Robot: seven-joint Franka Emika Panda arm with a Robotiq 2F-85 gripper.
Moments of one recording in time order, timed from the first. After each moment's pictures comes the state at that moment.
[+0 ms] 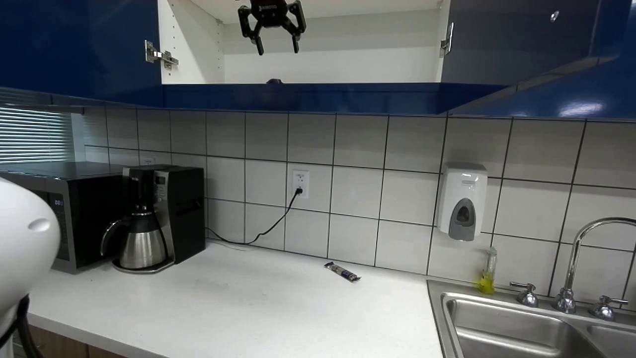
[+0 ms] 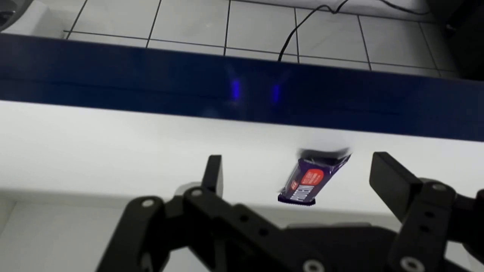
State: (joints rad) arm 0.04 -0.42 -0.13 -1.89 0.02 2.18 -0.28
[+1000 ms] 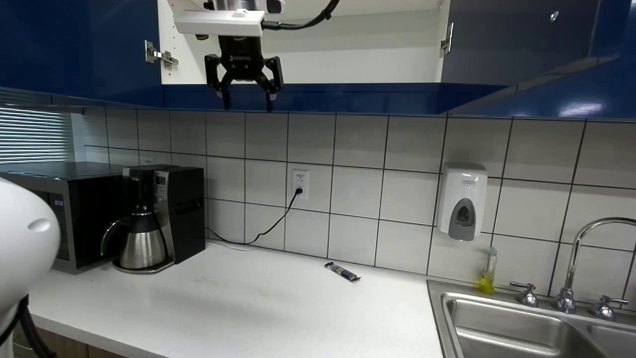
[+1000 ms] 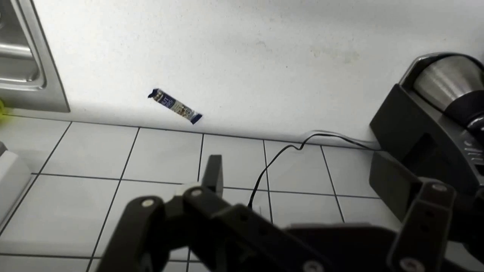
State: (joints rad) arm 0.04 -0.72 -0.17 -2.35 0.00 2.04 -0.33
